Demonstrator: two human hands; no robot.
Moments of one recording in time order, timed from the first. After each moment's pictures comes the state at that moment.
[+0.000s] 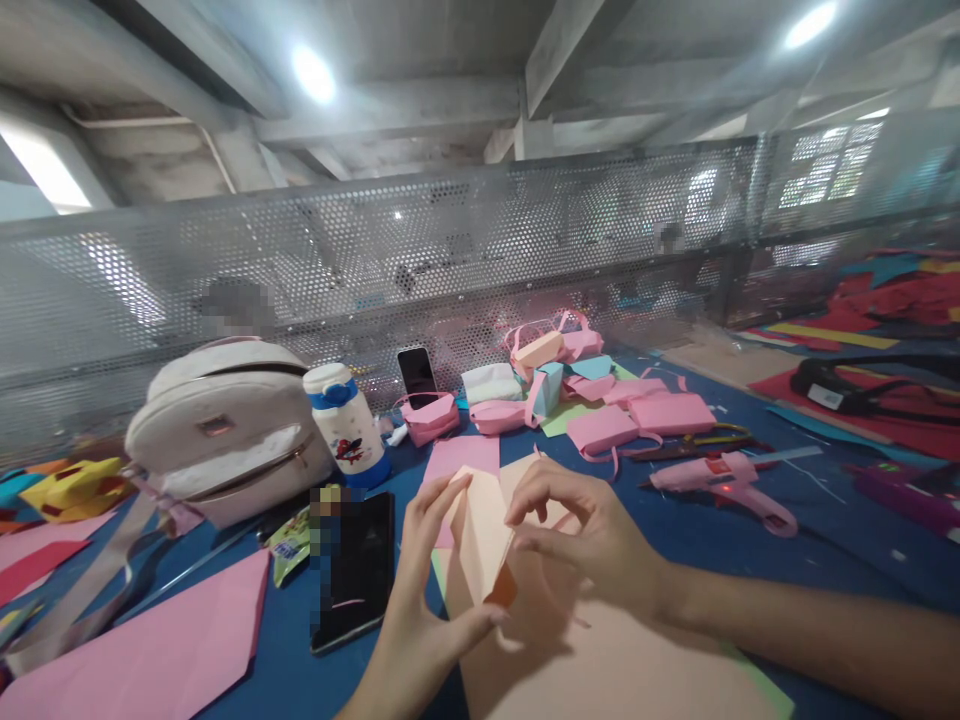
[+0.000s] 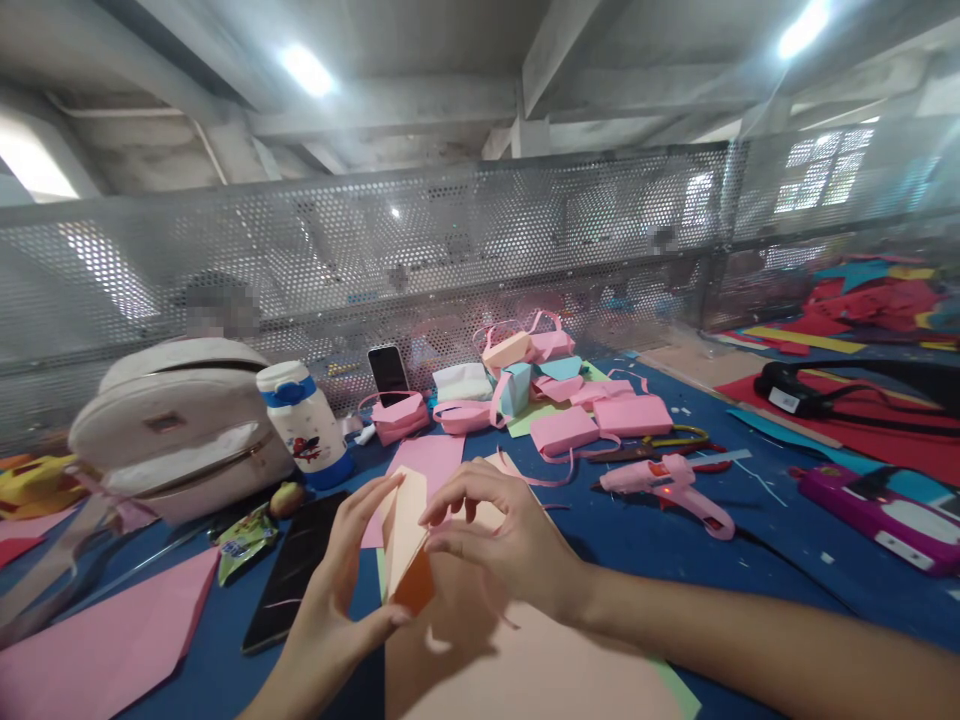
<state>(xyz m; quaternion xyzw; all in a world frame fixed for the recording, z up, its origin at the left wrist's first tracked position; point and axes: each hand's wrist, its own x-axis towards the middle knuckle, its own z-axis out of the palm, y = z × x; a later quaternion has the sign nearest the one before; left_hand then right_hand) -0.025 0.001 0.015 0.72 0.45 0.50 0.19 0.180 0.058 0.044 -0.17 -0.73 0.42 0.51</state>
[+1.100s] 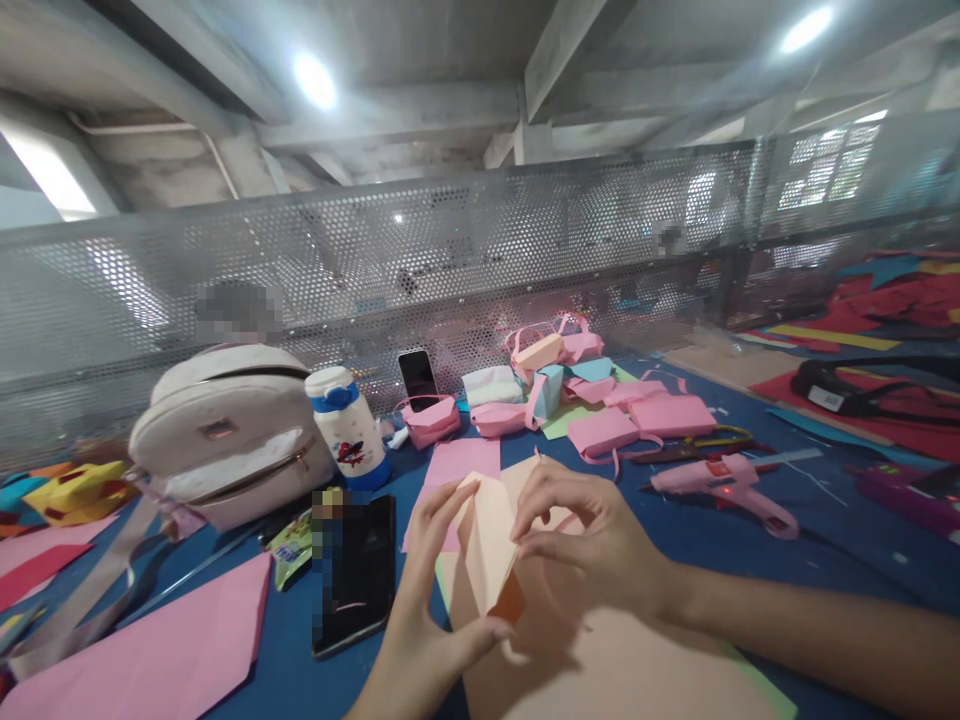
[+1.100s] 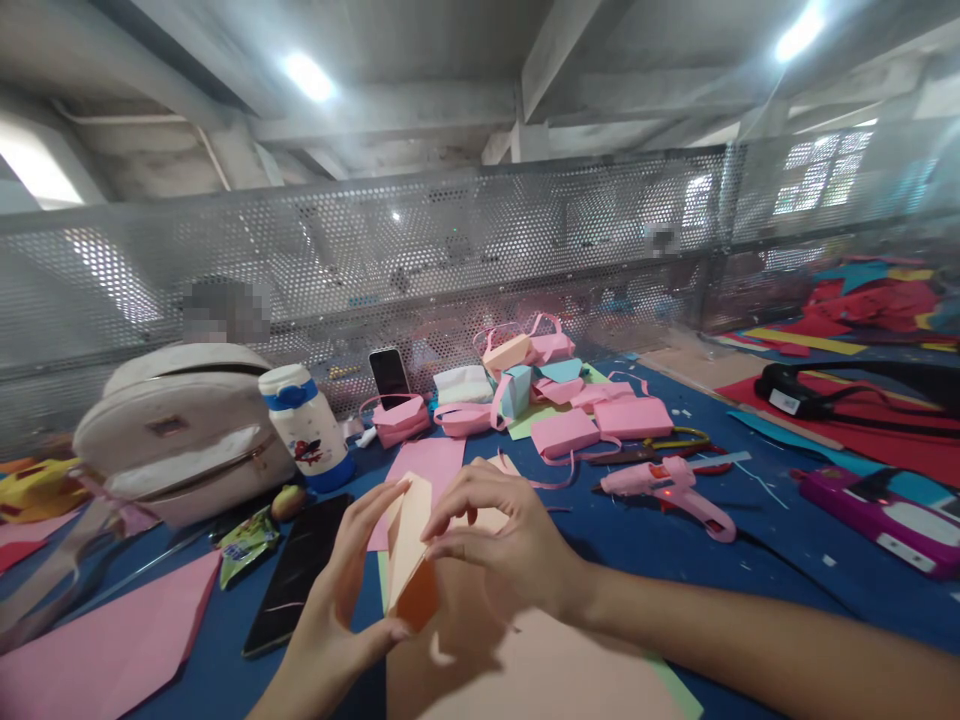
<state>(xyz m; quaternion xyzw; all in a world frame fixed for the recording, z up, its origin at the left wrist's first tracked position) -0.025 -0.001 0.013 0.71 0.44 0.49 0.24 0.181 0.059 0.047 -0.14 -0.75 0.39 0.52</state>
